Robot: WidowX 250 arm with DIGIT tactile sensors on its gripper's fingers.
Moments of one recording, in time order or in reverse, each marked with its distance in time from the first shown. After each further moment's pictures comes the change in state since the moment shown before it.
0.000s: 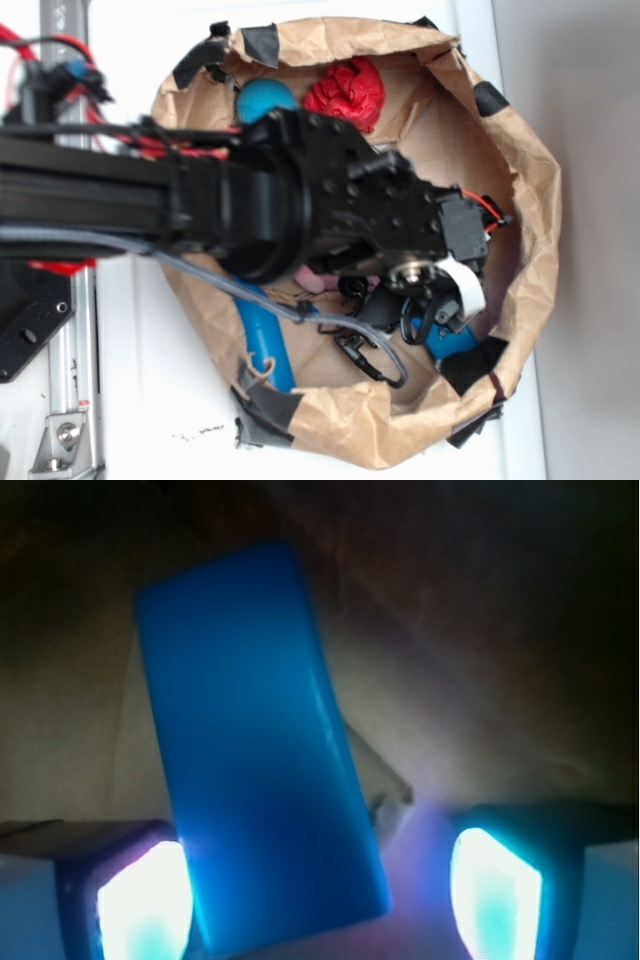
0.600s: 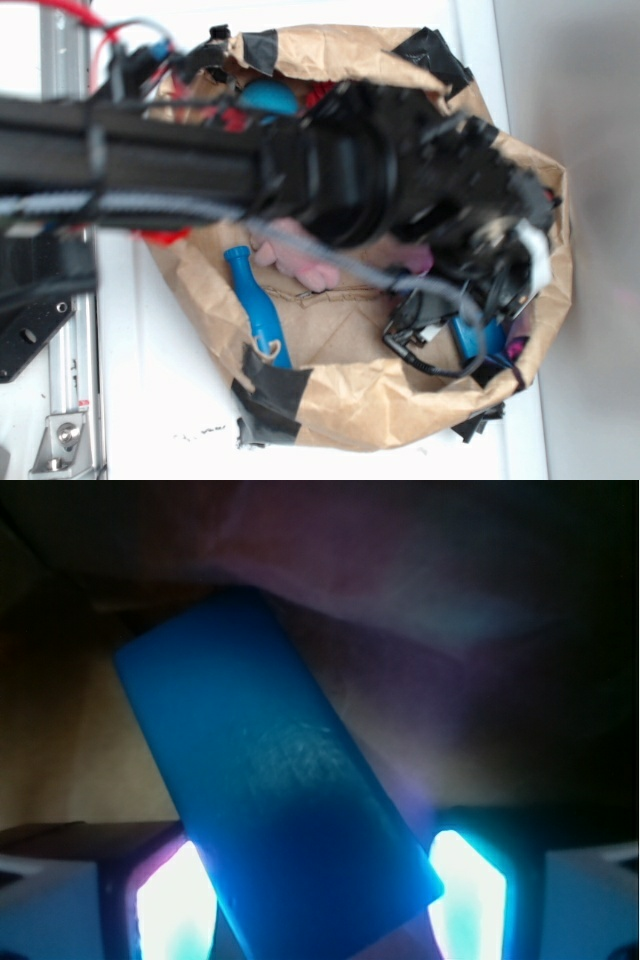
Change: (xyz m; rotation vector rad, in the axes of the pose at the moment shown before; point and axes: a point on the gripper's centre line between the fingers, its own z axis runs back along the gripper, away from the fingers) arm 0.012 0.013 0.003 -0.158 -0.023 0.081
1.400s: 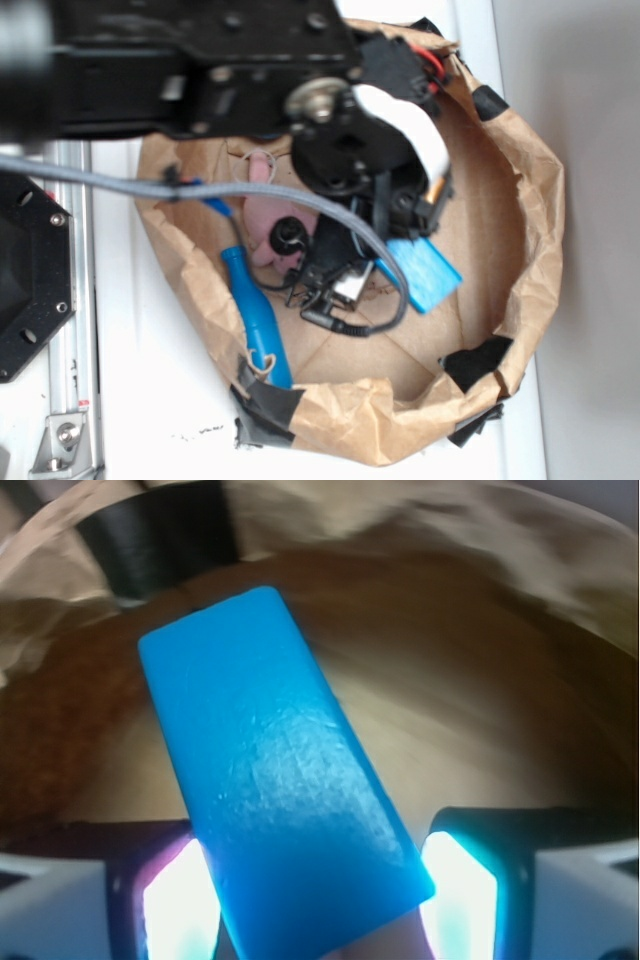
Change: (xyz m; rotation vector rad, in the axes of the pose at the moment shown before) arm -0.049 -0.023 0.105 0.141 -0.044 0.392
